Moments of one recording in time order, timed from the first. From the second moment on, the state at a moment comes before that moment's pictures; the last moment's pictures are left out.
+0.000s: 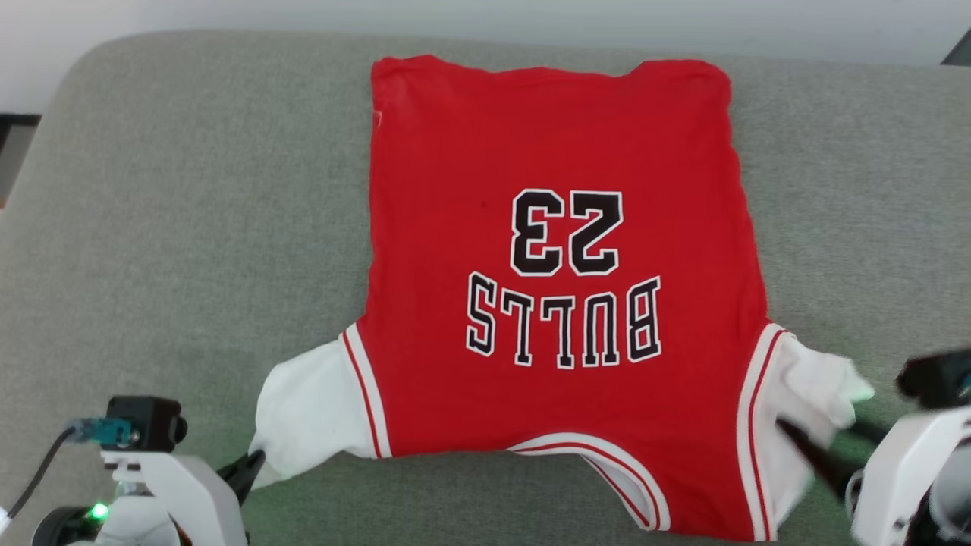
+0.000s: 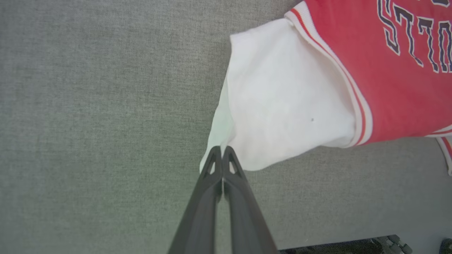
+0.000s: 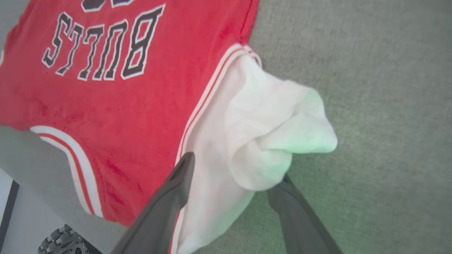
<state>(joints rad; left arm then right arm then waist) -0.13 0.89 -0.57 -0.16 -1.12 0.33 0.28 -0.04 -0.39 0.06 -0.14 0.62 0.13 0.71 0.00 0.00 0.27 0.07</state>
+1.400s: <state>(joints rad) -0.49 0.60 -0.71 0.01 -0.99 0.10 0.25 -1.33 -0.42 -0.21 1.03 0.11 0.13 0.69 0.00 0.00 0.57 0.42</state>
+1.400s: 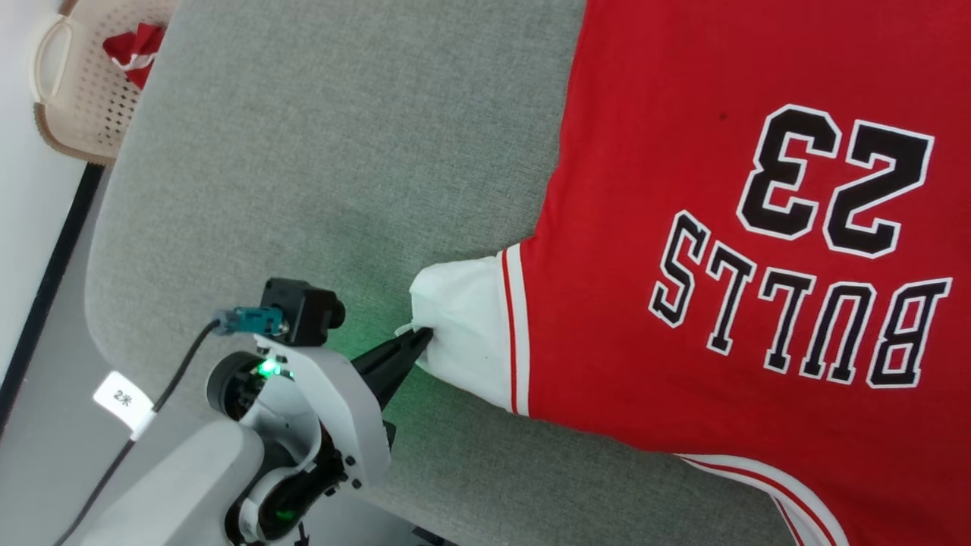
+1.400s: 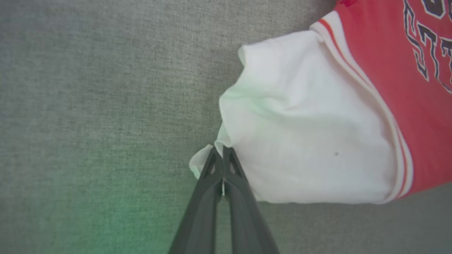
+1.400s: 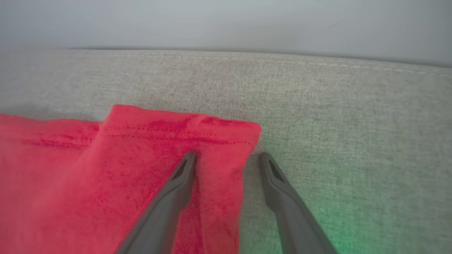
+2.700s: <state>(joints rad) -0.38 0.79 -0.62 -0.04 -1.03 0.20 0.26 -0.24 -0.37 -0.12 -0.10 0.54 0.13 0.91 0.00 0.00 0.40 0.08</state>
